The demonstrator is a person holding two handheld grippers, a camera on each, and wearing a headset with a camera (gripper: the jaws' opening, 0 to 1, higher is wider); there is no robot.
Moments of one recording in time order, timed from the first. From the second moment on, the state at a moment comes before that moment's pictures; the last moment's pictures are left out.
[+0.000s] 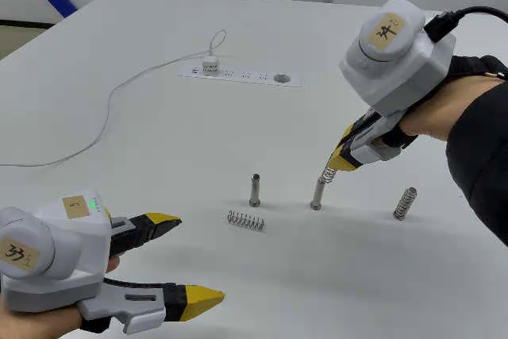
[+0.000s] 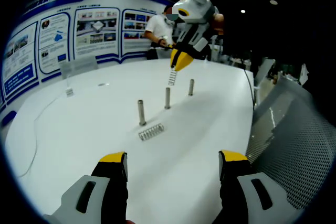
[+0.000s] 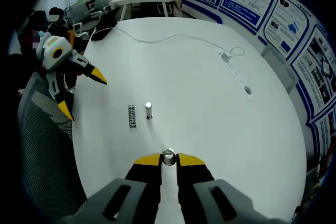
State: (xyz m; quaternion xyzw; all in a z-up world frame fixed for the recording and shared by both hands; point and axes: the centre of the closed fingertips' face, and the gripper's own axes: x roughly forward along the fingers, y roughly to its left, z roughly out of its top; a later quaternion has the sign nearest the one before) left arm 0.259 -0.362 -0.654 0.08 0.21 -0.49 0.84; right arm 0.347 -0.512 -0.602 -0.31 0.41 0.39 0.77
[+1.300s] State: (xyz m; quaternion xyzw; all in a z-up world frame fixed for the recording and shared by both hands) left arm 0.261 -0.356 -0.660 0.08 0.22 -0.49 0.84; right arm 0.359 -0.510 -0.644 -0.29 0.46 0.39 0.74
